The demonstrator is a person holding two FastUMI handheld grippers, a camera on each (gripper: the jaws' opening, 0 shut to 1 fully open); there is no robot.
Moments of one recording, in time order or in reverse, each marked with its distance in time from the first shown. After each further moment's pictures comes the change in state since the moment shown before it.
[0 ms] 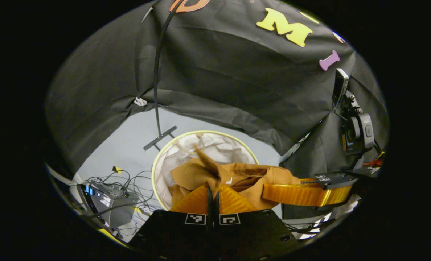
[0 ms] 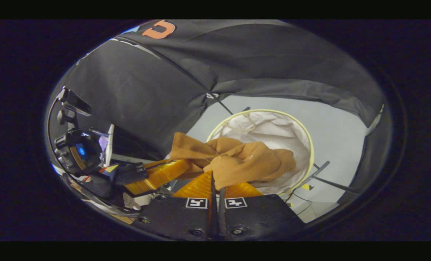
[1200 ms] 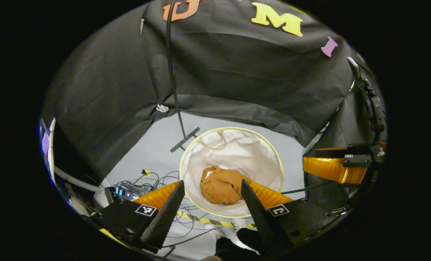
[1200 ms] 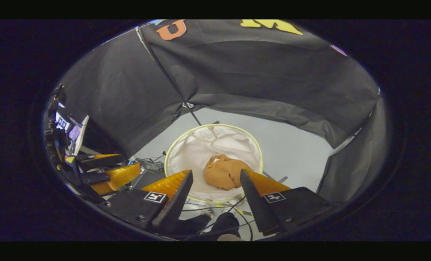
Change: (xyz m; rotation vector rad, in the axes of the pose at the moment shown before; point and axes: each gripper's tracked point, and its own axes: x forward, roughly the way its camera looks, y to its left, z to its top) left arm -0.042 0.021 -0.008 0.094 -0.024 0.217; right arm -0.057 -0.061 0.019 -0.167 -0.158 -0.248
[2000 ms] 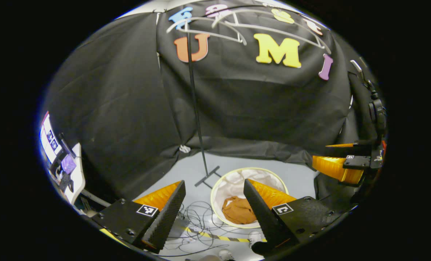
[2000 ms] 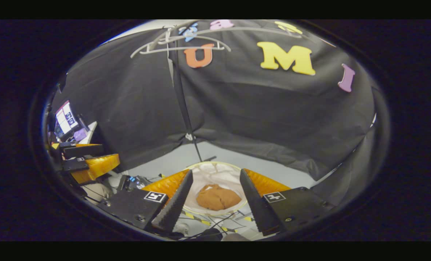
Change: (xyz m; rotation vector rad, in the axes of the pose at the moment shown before) left arm -0.158 0.052 0.100 0.062 -0.363 0.115; right arm -0.146 0.067 0.090 -0.135 -0.396 -0.067
